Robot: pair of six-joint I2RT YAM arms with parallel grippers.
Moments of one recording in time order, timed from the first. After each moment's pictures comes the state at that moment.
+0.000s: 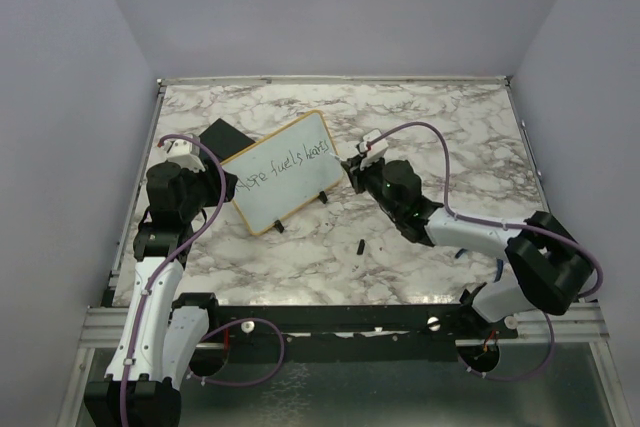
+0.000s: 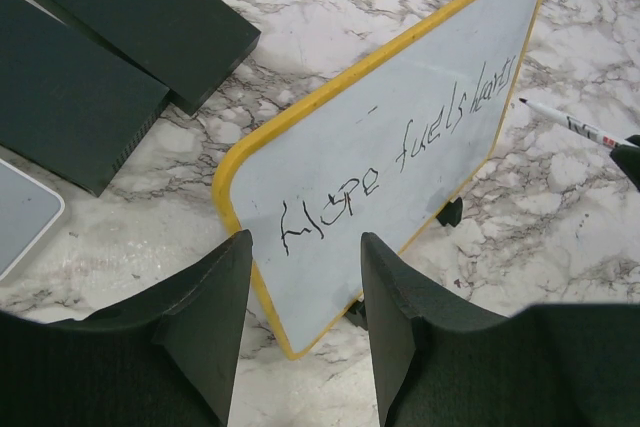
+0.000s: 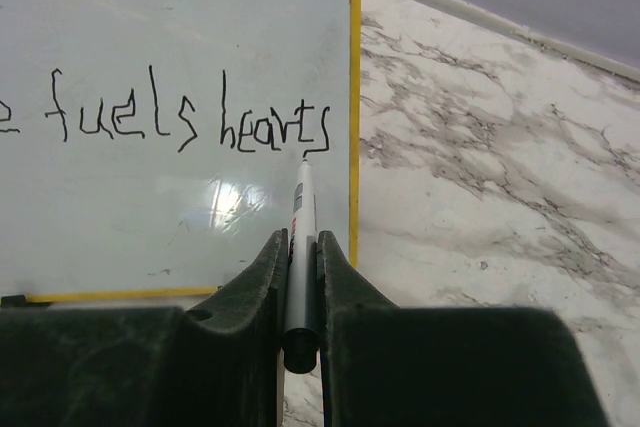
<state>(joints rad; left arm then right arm) 0.00 0.73 0.66 -0.31 0.26 -0.29 0.77 1.49 0.70 0.65 0.19 -0.03</state>
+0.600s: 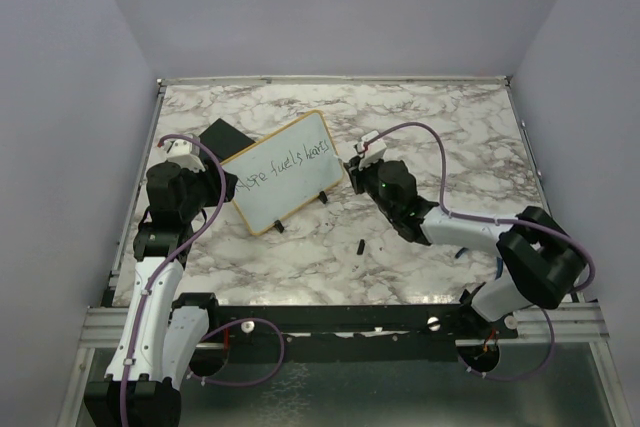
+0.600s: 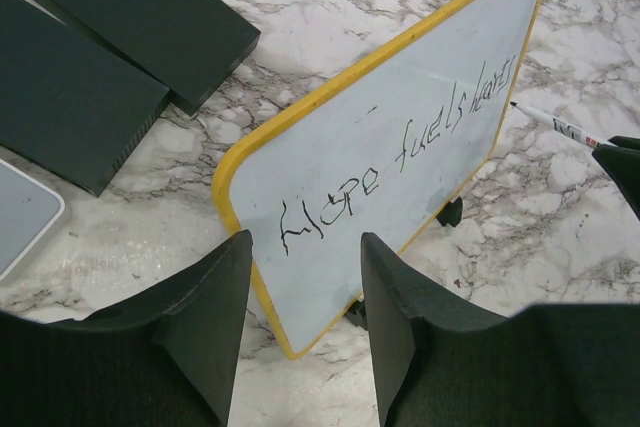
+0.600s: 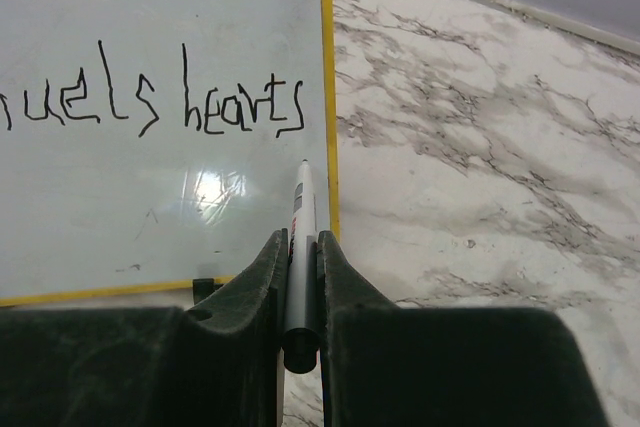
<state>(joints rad) 0.00 0.73 0.66 -0.31 0.26 -0.29 0.77 1.50 0.69 0.65 0.25 -0.02</state>
